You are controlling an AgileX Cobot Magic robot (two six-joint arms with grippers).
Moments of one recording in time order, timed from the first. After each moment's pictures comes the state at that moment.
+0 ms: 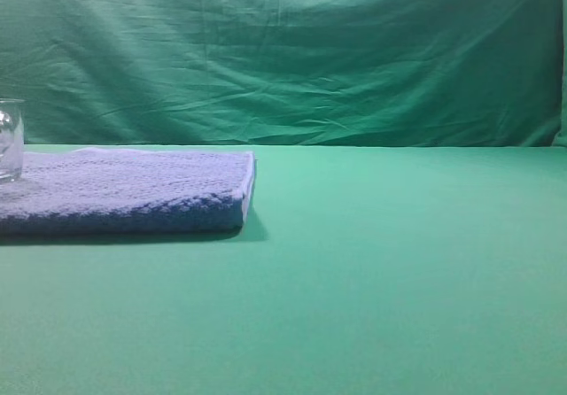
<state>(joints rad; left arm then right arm) -0.11 -0.02 -0.05 -0.37 0.45 -0.05 0.04 -0.01 0.03 -0.17 0.39 0.20</state>
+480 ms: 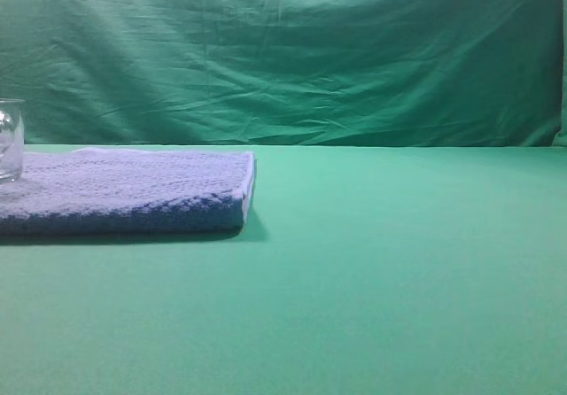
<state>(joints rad) -0.11 -0.02 -0.05 -0.37 0.45 -0.05 0.04 -0.01 0.03 -0.17 0.39 0.20</state>
